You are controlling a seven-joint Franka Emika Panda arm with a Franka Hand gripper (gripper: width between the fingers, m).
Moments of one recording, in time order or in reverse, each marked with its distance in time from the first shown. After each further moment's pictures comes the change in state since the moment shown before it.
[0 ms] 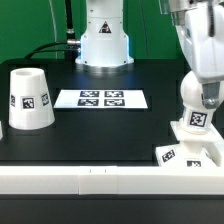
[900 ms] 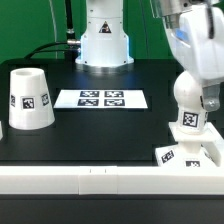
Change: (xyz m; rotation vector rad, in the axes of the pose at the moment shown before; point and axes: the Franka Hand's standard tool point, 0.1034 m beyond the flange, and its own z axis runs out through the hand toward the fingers) arm 0.004 0.003 0.001 -0.025 -0.019 -0.231
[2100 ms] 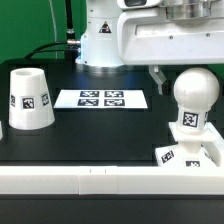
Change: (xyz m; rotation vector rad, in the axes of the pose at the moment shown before) arm 0.008 -0.001 -0.010 -0.124 0.044 -1.127
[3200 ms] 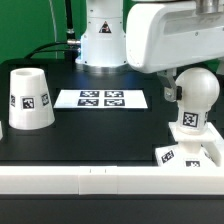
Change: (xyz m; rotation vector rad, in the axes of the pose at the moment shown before) arm 0.002 -0.004 -0.003 -0.090 0.015 -0.969
